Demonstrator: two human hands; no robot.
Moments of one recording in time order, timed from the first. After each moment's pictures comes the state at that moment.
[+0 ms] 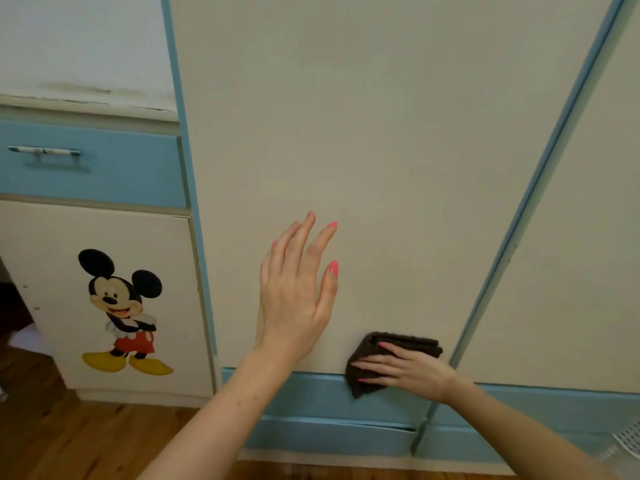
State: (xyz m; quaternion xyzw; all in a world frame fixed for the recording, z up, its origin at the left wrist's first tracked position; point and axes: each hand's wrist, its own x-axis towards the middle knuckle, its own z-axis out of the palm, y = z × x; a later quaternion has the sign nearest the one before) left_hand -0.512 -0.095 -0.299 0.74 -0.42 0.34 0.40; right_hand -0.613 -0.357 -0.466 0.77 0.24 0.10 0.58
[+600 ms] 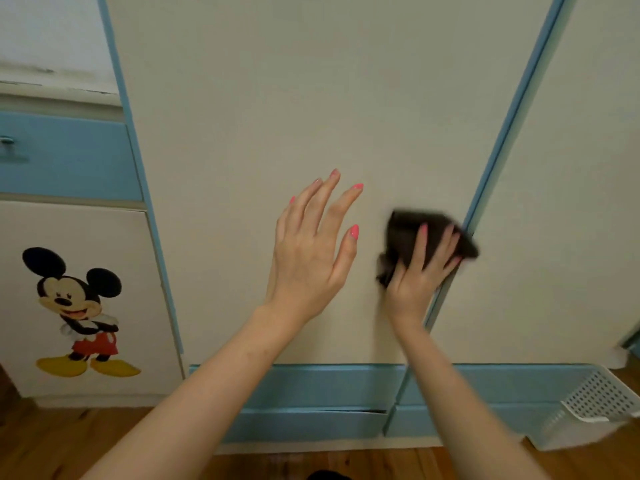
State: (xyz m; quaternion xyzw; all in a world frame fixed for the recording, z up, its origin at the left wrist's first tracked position) left_hand -0.535 -0.141 -0.262 0.69 -0.49 0.35 0.40; right_hand -0.588 -0.336 -0.361 0.72 -0.27 0.64 0.00
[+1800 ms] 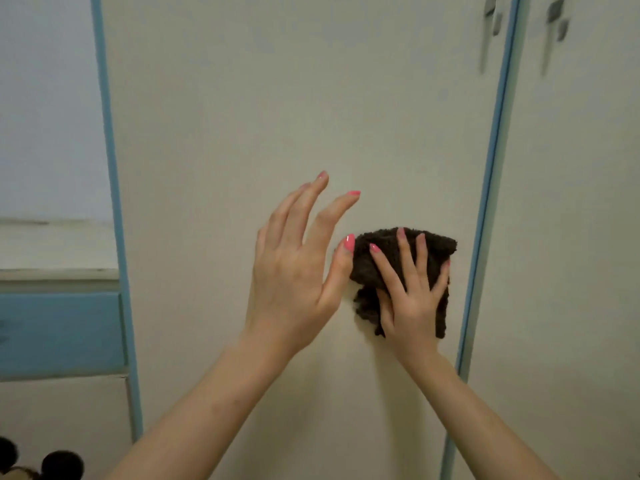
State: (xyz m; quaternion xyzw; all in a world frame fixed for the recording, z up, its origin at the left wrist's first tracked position) left_hand -0.504 -0.137 -0.100 0.56 -0.52 0.46 0.44; right_hand -0.561 -0.325 -0.175 0.73 -0.12 0.65 0.18
